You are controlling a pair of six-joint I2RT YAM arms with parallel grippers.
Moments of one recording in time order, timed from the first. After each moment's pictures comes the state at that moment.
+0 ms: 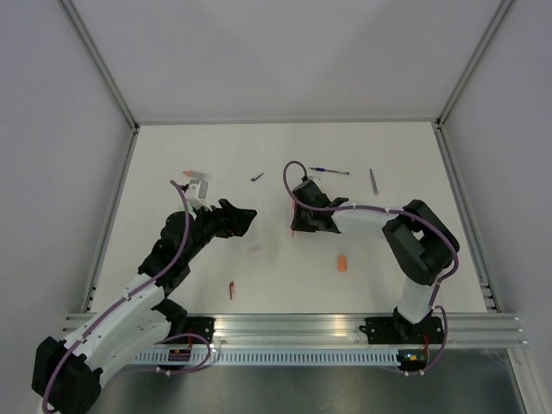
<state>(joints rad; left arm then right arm) -0.52 0.76 0.44 0.16 0.05 -0.58 0.70 1.81 1.02 -0.16 0.11 0.73</state>
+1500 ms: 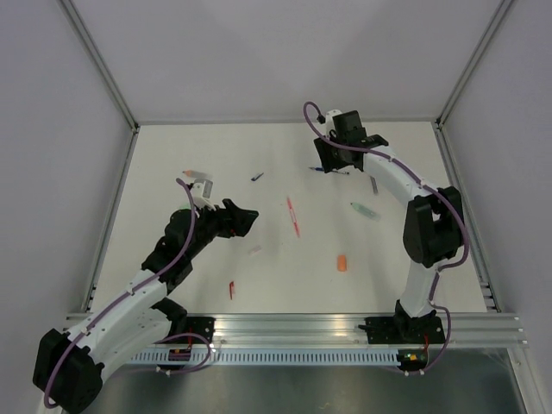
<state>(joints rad) -0.52 0.81 0.45 0.17 0.06 -0.55 0.36 1.86 1.56 -0.52 0.02 -0.05</state>
